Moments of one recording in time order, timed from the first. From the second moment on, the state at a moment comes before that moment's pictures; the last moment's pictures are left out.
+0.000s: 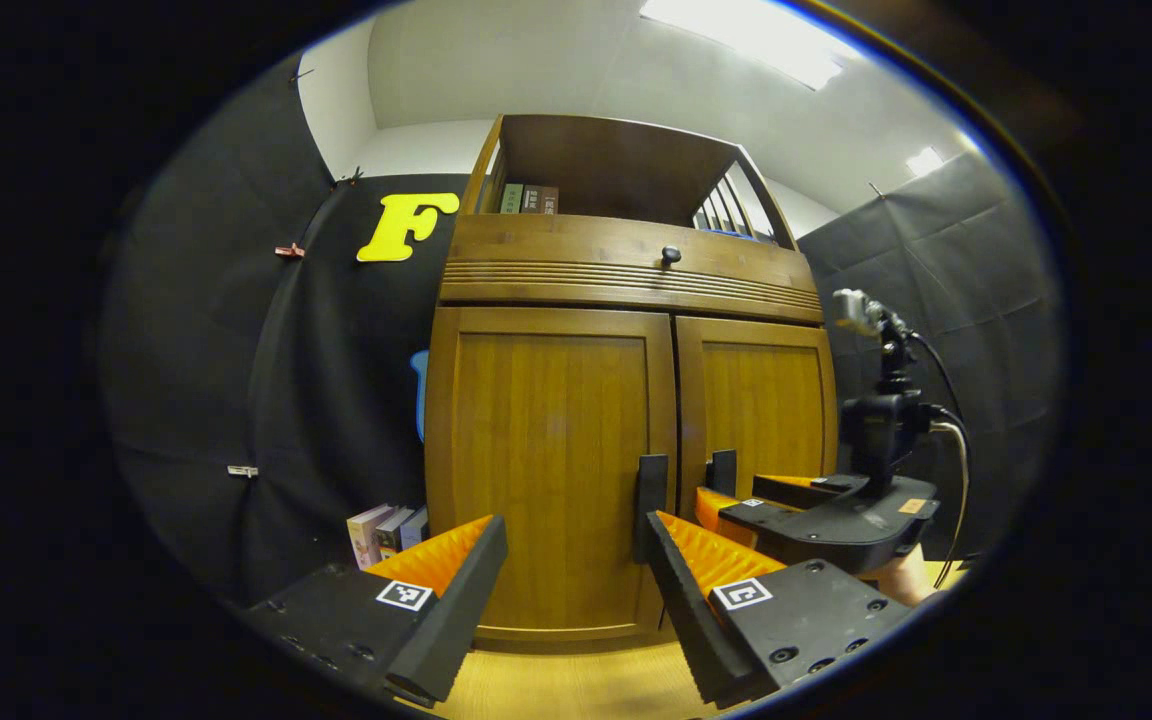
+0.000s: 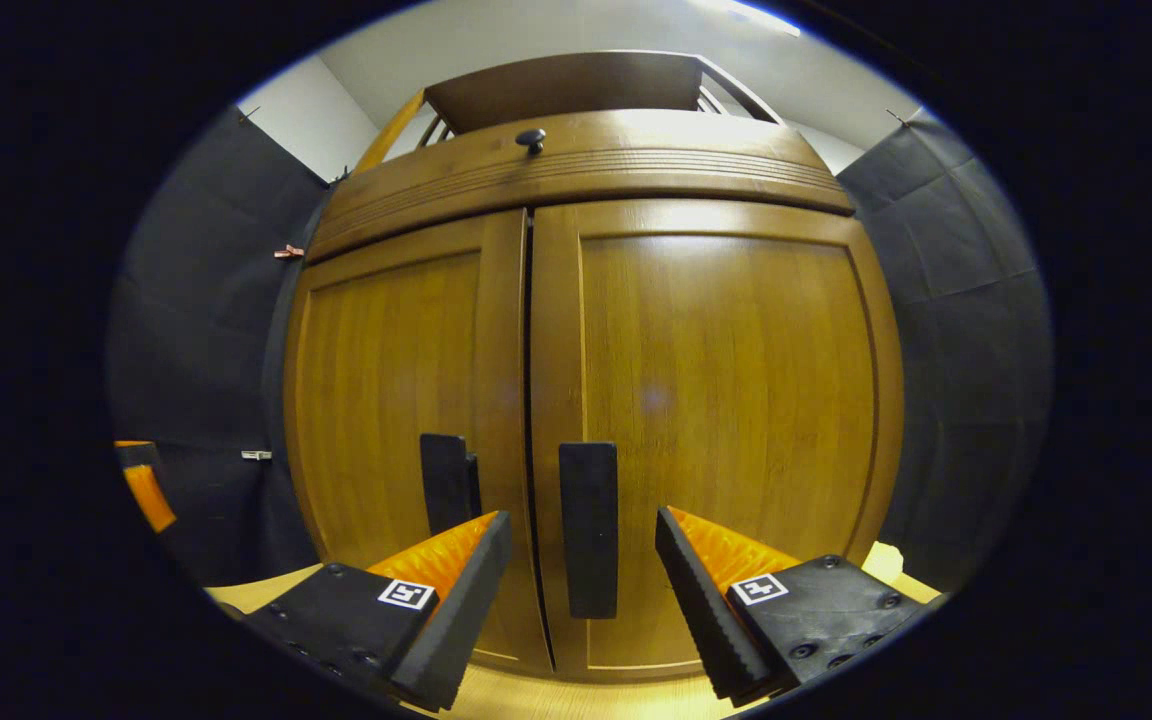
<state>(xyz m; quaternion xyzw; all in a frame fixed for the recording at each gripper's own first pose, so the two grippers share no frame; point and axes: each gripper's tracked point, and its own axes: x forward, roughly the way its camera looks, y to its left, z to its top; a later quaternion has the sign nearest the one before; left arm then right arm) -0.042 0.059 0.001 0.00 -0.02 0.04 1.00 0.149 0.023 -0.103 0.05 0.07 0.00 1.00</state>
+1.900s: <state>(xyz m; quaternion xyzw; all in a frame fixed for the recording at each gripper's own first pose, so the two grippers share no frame) -0.036 0.002 -0.023 -0.04 0.03 0.04 1.00 -0.022 -0.078 -0.065 0.01 0.10 0.08 0.99</state>
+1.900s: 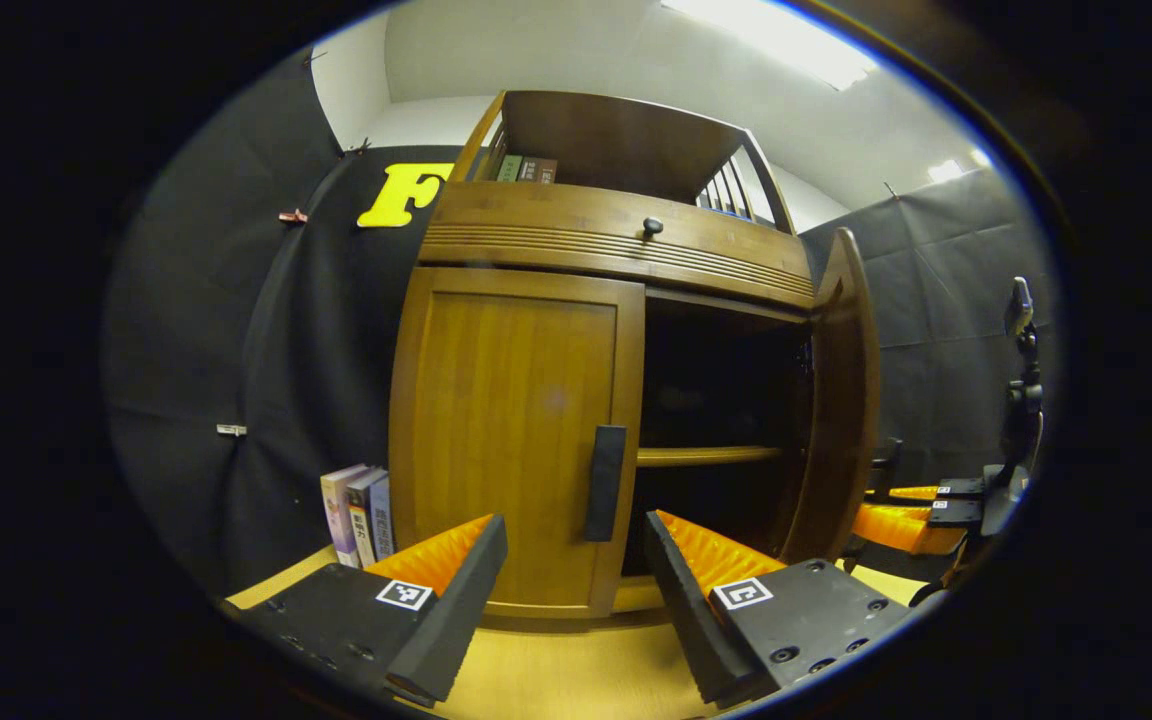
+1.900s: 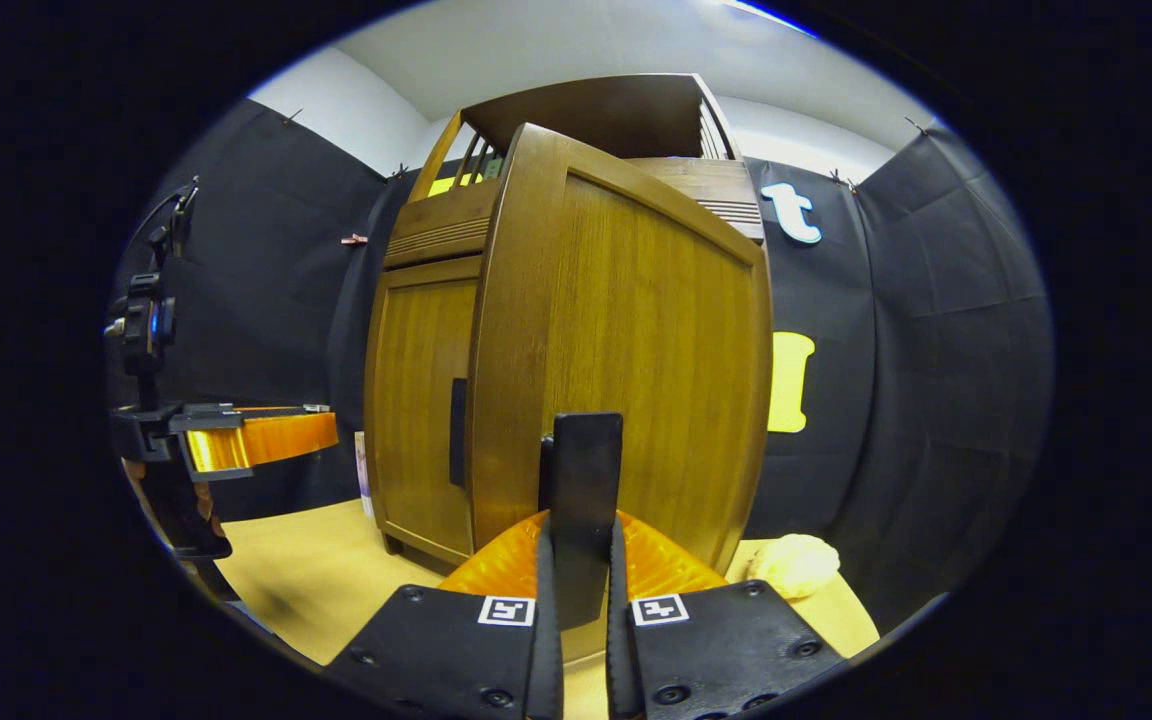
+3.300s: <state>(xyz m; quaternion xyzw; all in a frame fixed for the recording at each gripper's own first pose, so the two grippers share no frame) 0.131 -0.012 -0.069 0.03 0.00 0.05 1.00 -0.069 -0.211 -0.057 -0.02 0.11 -0.05 0.99</state>
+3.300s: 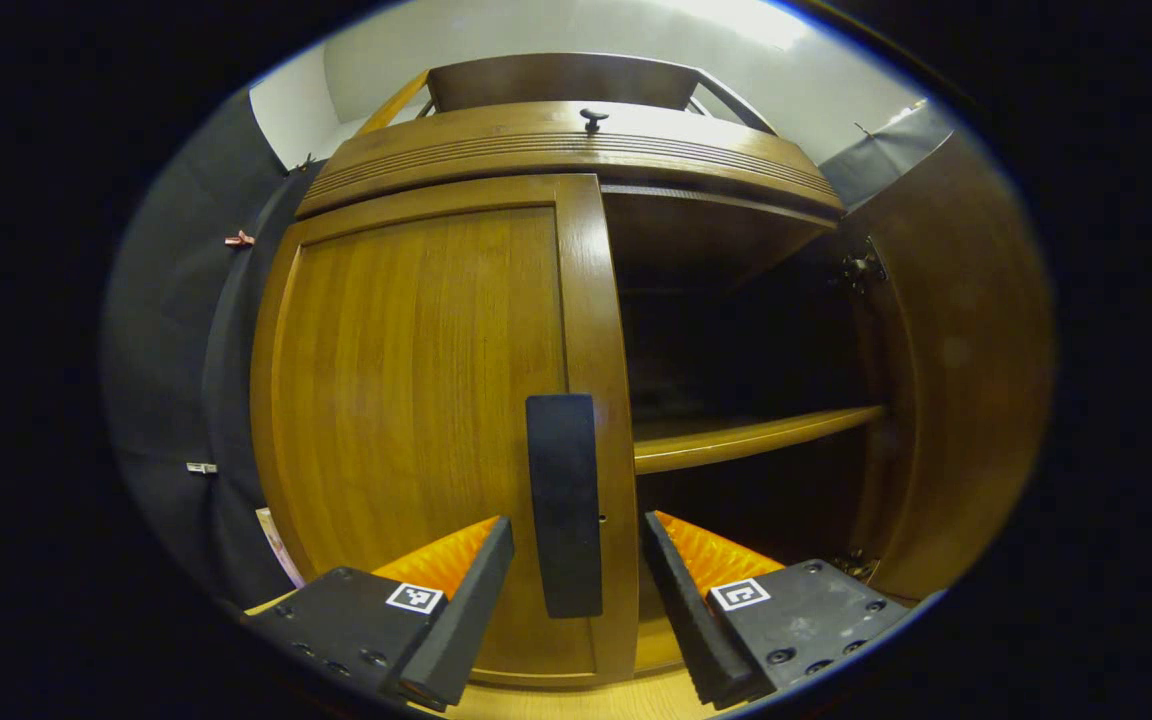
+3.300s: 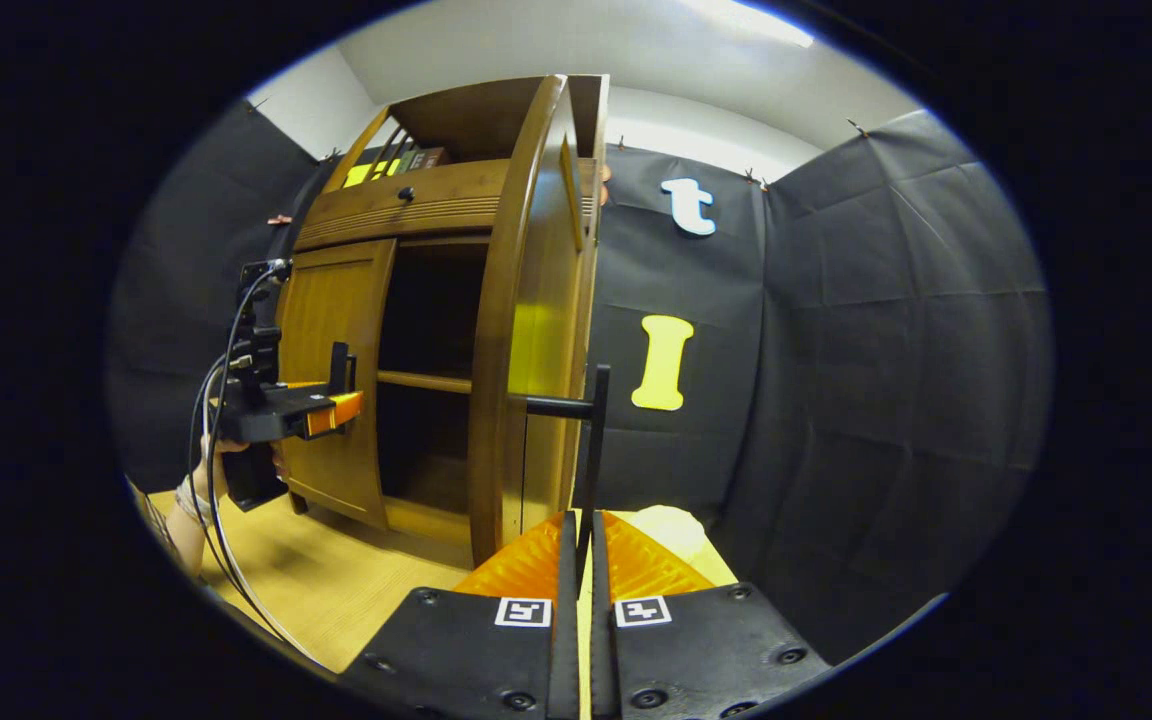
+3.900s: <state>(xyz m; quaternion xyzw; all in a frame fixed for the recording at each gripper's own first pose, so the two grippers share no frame) 0.148 -0.011 -0.052 0.01 -0.06 0.08 1.00 -0.088 -0.216 -0.040 -0.03 0.08 -0.11 0.99</state>
